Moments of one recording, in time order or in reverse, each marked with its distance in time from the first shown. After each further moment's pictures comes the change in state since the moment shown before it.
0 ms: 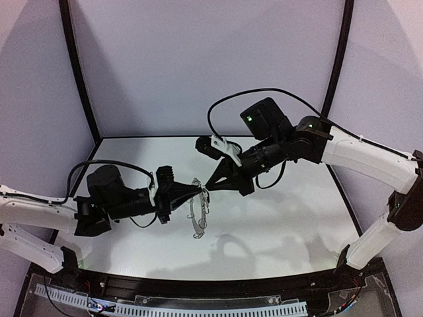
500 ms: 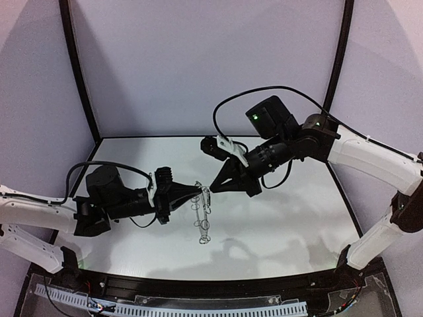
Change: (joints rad) left arm -0.003 -0.005 0.000 0.004 0.023 0.013; right arm -0.005 -0.034 0.000 -0.049 -0.056 -0.054
